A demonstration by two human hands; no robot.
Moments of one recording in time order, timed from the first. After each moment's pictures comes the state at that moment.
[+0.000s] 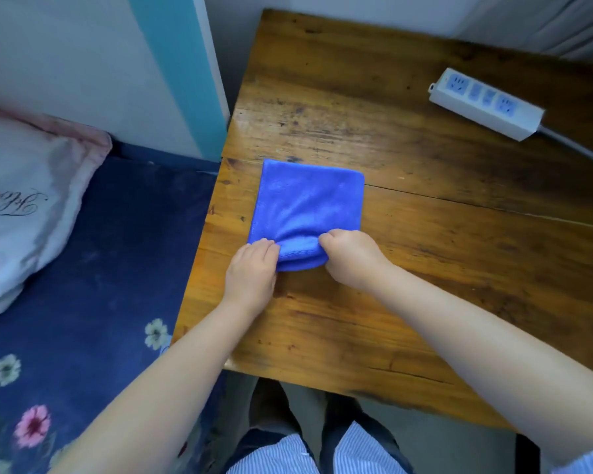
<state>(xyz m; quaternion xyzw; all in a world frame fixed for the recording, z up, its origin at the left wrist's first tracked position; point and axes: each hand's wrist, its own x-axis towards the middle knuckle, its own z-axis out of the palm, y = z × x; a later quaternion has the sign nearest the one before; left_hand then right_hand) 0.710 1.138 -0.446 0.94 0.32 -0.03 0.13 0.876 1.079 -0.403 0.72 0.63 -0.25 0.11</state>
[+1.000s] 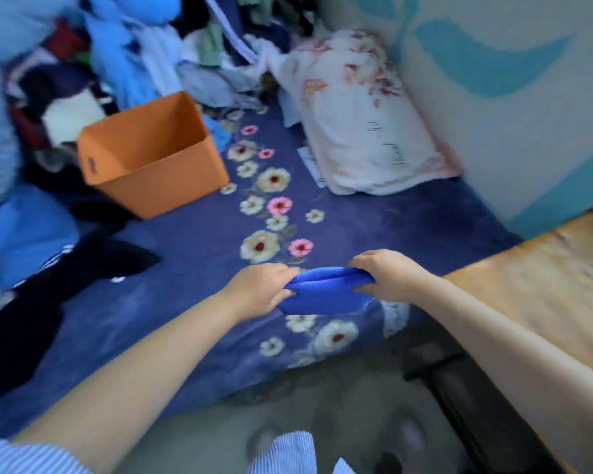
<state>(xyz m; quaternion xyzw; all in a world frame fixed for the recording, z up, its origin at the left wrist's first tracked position) 0.291 0.880 -0.272 0.73 0.66 -0.06 0.17 0.491 0.989 -0.265 0.30 0.93 -0.19 0.12</state>
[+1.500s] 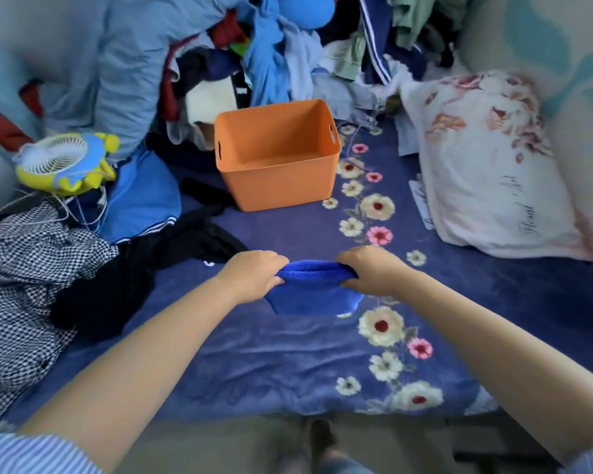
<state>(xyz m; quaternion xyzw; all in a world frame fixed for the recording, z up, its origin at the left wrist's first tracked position) 0.069 0.807 -0.258 0.61 0.78 -0.06 0.14 0.221 0.958 -0.254 0.16 0.96 -0.15 0.17</state>
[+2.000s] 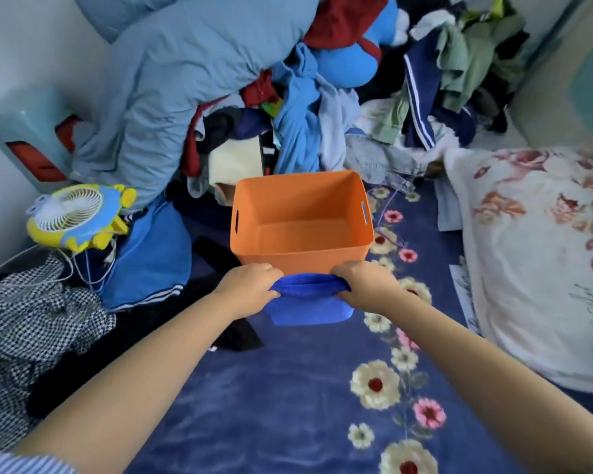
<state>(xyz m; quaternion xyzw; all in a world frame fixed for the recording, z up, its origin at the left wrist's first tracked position) -0.093 0.938 -0.234 0.51 0.84 -0.05 0.17 0.037 1.101 -0.246 0.15 0.97 -0.15 0.13</state>
